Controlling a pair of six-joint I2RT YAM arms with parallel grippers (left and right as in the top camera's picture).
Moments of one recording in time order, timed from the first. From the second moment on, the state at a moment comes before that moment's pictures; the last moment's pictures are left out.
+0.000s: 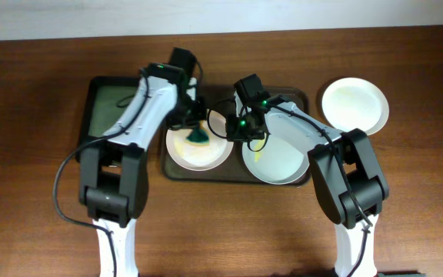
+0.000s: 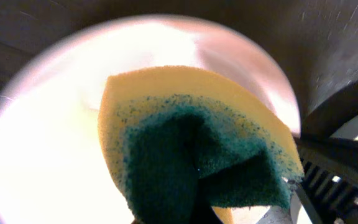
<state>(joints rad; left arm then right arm) -0.32 2.19 1.80 -1.06 0.19 -0.37 0.42 2.14 1.47 -0.56 -0.29 0.40</state>
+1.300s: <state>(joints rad) -0.24 2.31 2.26 -1.46 -0.31 -0.47 0.42 2.13 1.49 -0.58 -0.24 0.36</state>
